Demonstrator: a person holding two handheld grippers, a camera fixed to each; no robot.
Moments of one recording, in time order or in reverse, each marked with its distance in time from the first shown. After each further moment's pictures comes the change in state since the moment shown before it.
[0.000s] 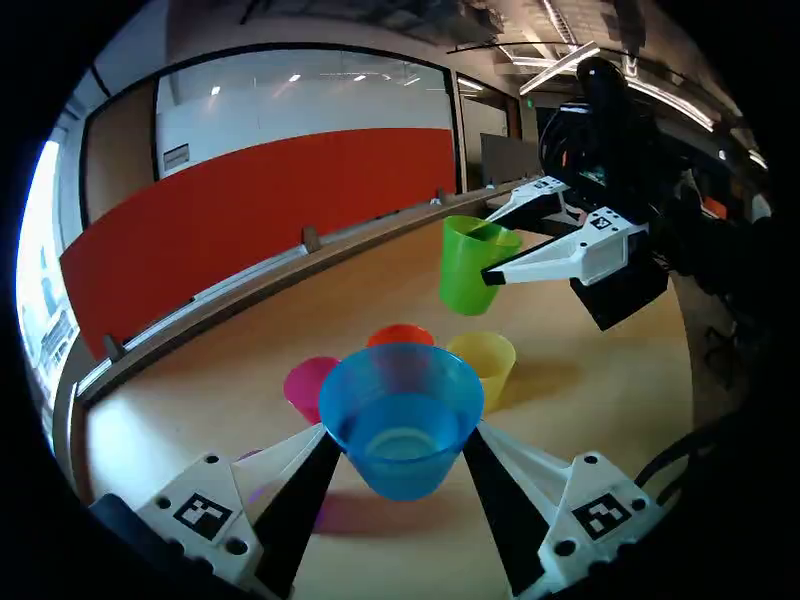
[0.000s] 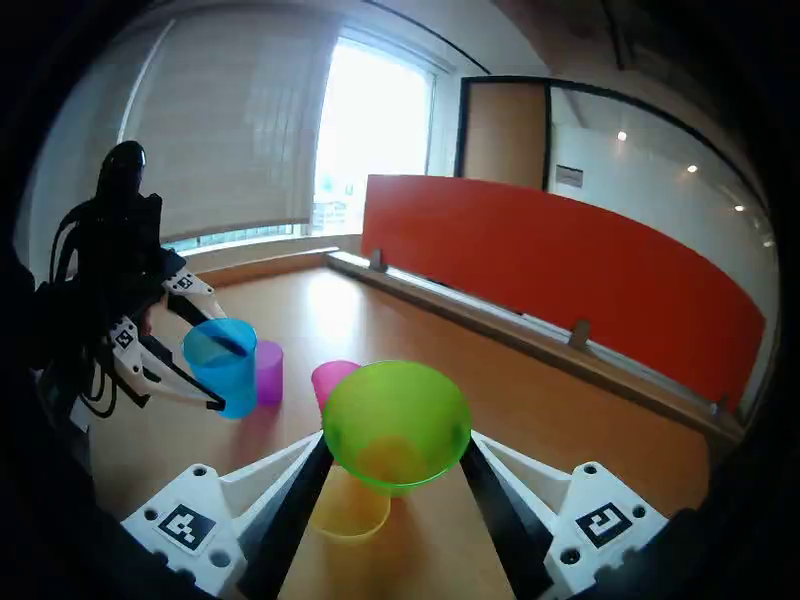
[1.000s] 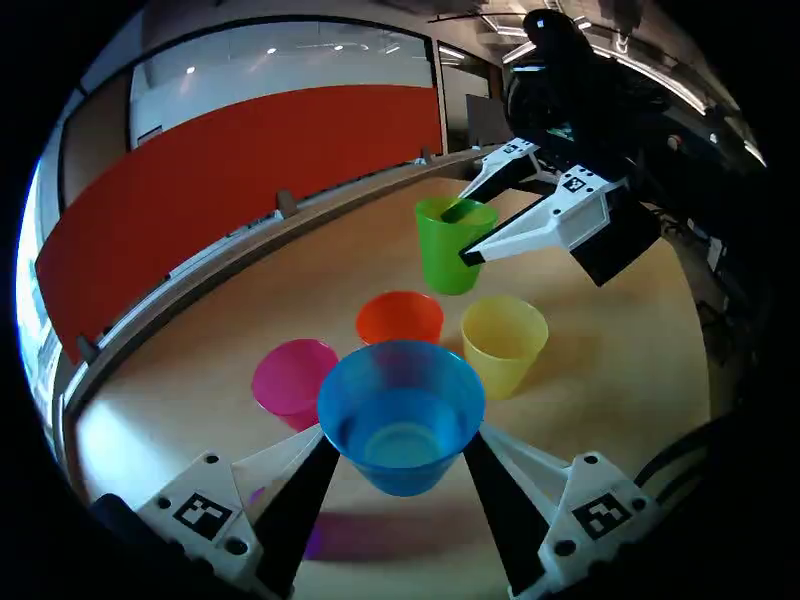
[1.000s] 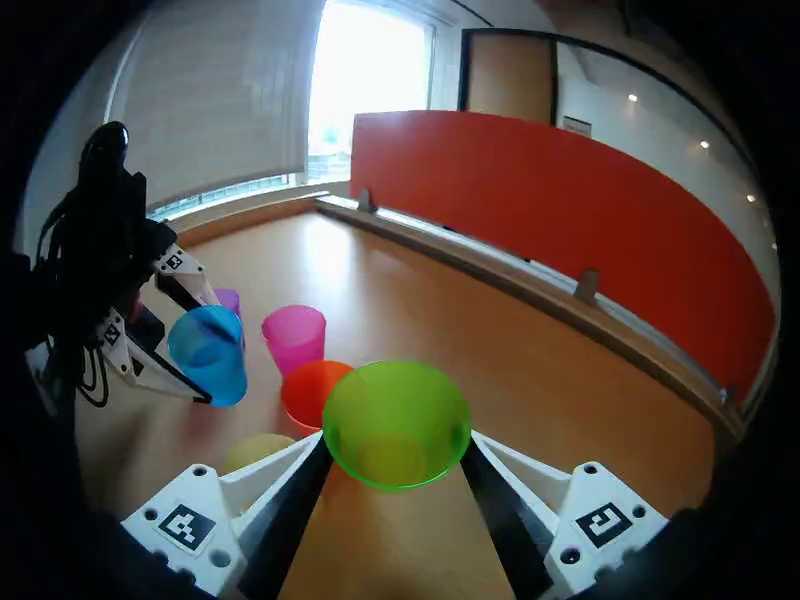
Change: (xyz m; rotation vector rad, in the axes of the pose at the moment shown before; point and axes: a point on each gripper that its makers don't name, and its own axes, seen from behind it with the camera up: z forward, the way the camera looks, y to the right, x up) left arm -0.027 -0.007 0.061 -0.068 -0.119 0.040; right arm -0.047 0.050 0.037 0.022 -0.189 0.012
